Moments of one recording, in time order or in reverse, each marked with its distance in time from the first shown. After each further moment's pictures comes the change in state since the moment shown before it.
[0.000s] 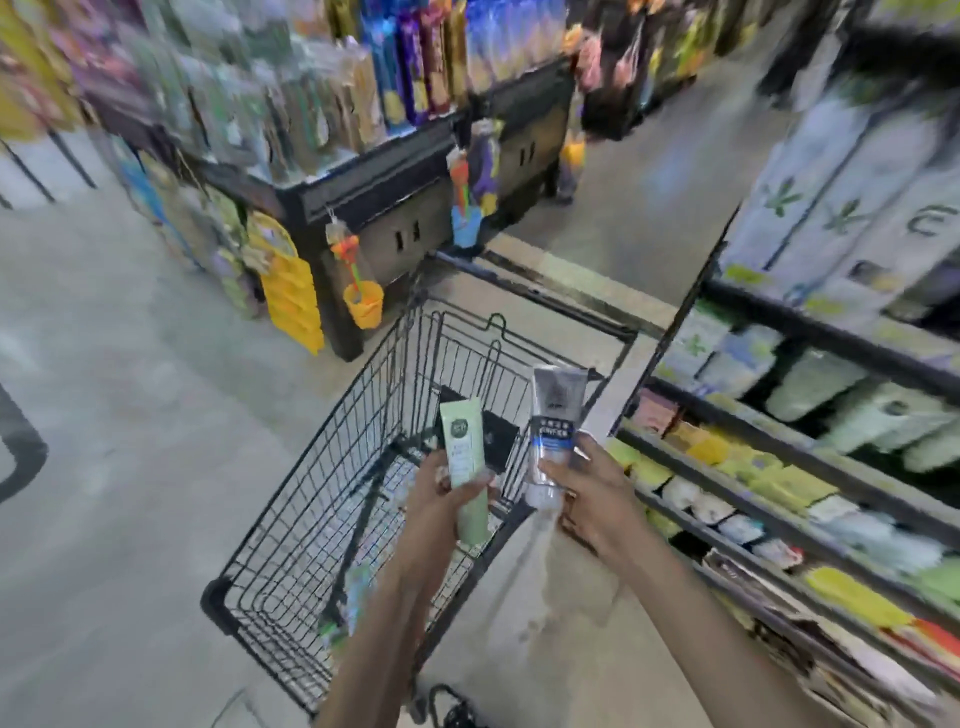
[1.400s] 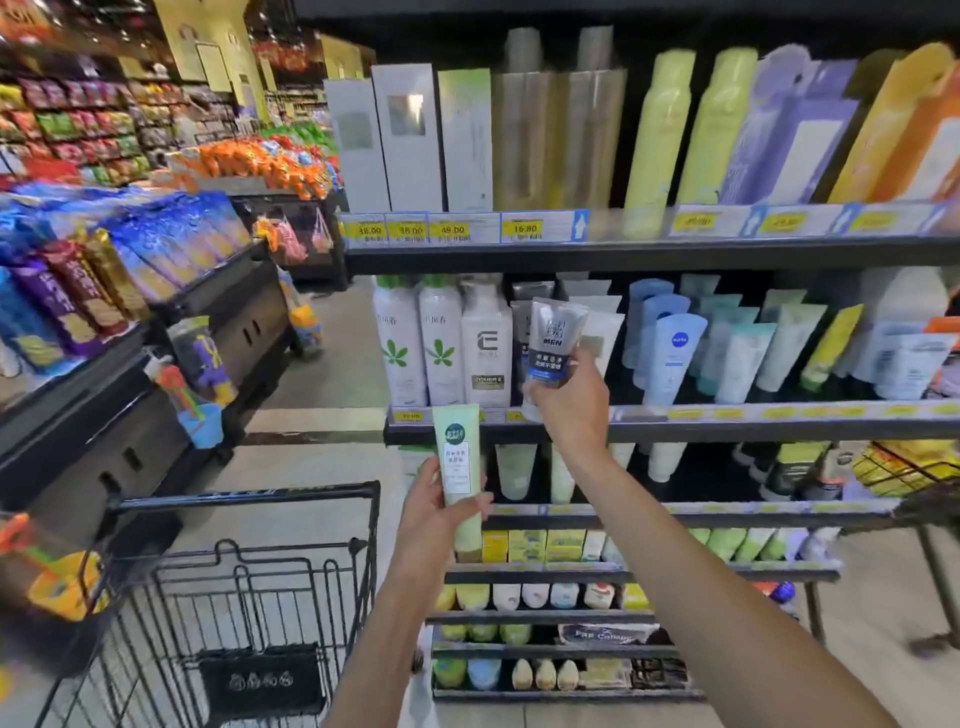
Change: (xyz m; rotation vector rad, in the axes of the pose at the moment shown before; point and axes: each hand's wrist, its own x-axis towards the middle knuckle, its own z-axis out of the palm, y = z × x) left_hand 0.044 0.042 0.330 0.259 -0.629 0.165; right_hand -0.022 -0.250 -0.237 -0.415 1.083 -0.621
